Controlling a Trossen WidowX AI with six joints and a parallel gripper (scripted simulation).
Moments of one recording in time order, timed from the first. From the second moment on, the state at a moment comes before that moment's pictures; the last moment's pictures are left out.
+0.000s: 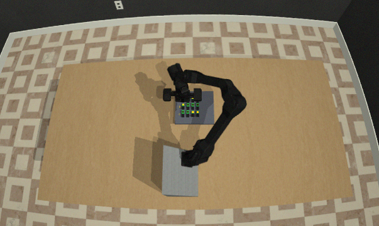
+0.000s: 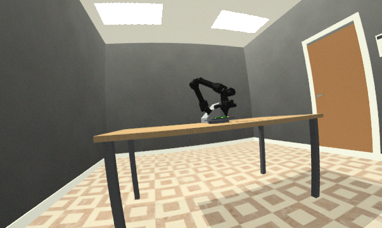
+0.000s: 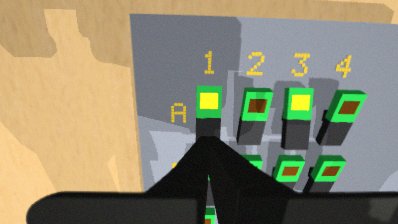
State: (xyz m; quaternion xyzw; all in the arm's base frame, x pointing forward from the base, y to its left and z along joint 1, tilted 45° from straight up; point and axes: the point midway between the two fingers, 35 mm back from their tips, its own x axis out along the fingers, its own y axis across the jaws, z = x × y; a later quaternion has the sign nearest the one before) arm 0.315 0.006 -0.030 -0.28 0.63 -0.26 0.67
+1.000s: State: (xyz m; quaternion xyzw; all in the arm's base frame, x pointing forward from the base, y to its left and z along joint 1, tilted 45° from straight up) arm 0.315 0.006 -0.030 -0.28 0.63 -0.26 0.67
